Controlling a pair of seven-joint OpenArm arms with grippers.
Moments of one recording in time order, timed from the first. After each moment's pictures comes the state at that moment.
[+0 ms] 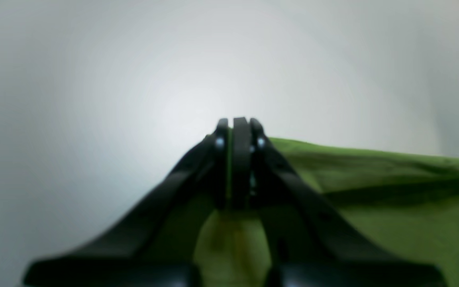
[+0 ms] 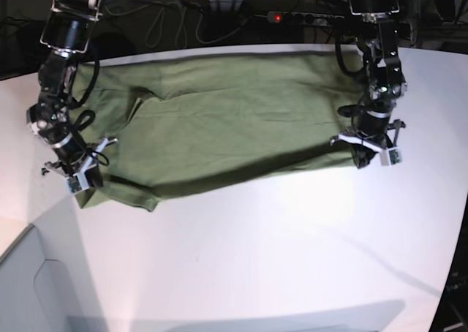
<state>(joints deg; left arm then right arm) 10.5 -13.2 -13.6 91.5 -23.7 -4.7 23.3 1.1 13.3 19.8 80.1 -4.0 40.1 -18.3</state>
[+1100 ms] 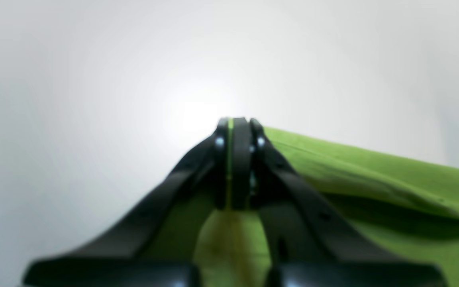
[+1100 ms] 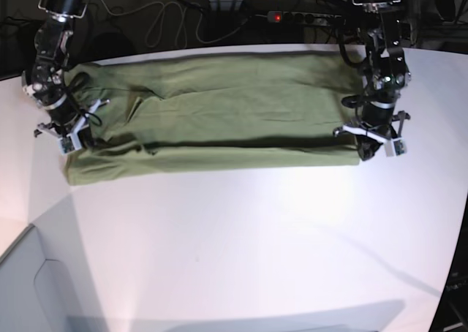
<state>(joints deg) 14.3 -13.1 -15.7 94.7 -23.8 -5.1 23.4 -11.5 13.1 24.0 86.0 -3.9 40.5 -18.0</state>
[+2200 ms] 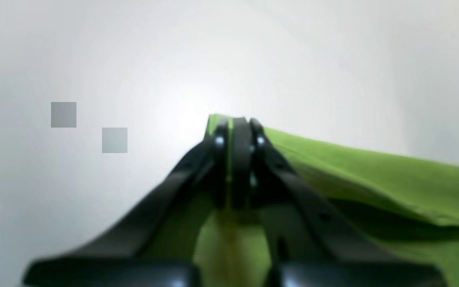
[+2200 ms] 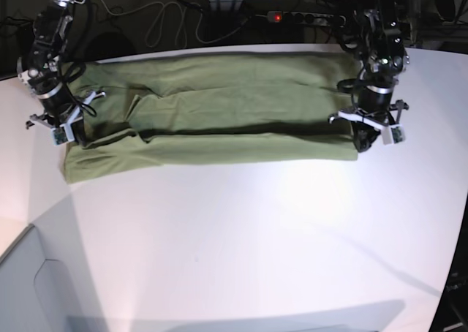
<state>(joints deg) 21.1 -11.5 -15.9 103.5 -23.9 -5.3 23.7 -15.3 11.4 27.8 92.0 -3.8 40.5 -18.0</state>
